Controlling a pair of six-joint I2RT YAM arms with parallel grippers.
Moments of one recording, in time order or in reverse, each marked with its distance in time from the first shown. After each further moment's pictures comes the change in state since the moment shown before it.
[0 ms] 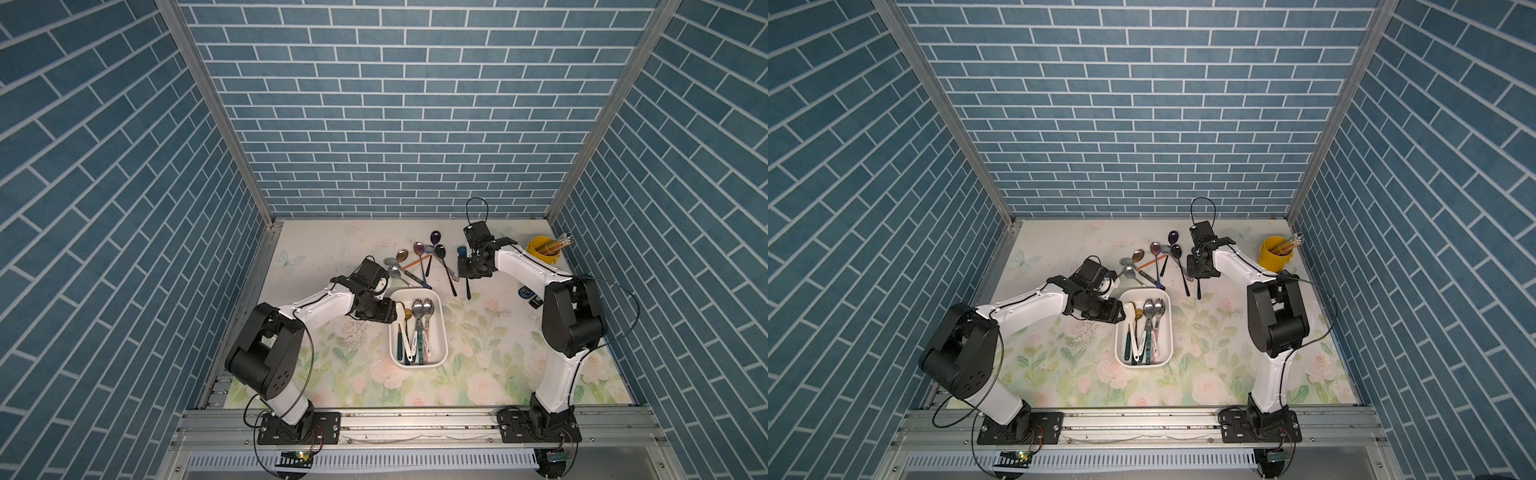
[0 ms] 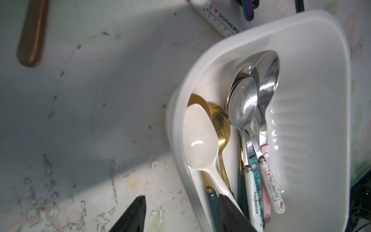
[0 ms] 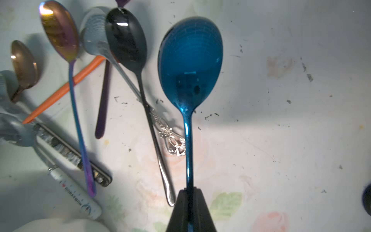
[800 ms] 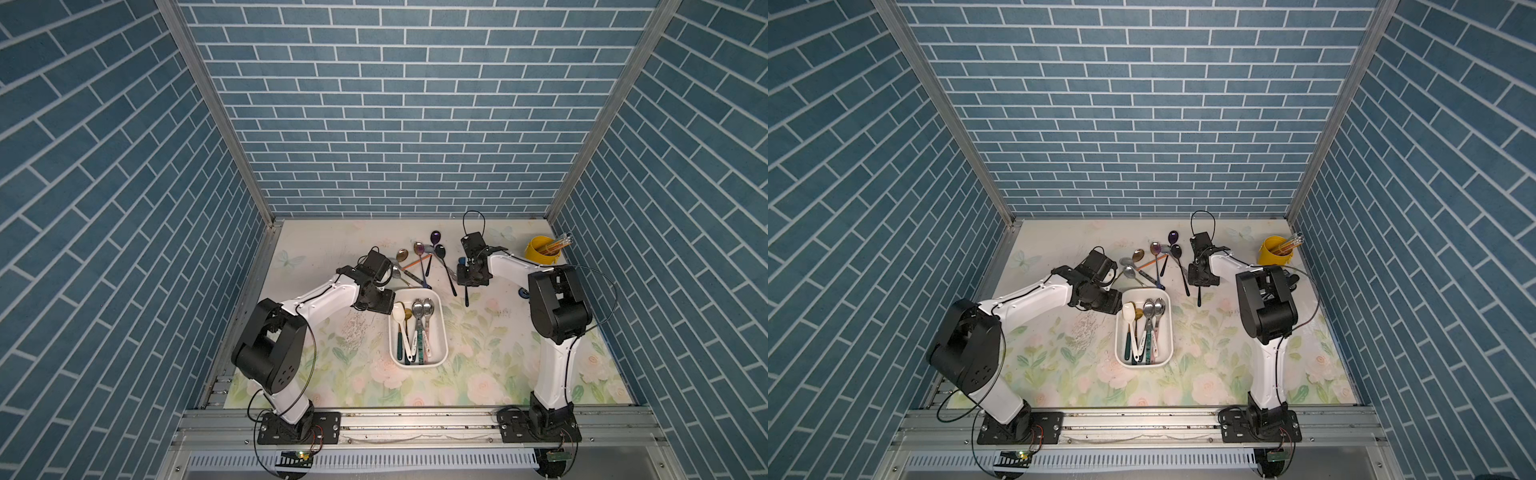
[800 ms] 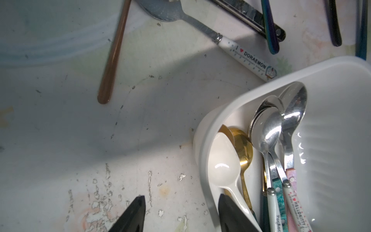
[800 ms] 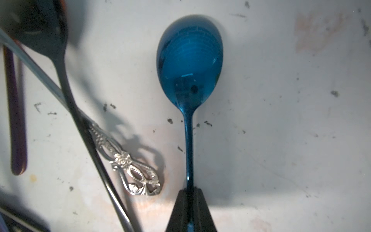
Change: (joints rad) left arm -0.009 0.052 0.142 -0.103 -0.194 0.023; right arm -0.040 0.158 -0.057 0.140 0.010 0.034
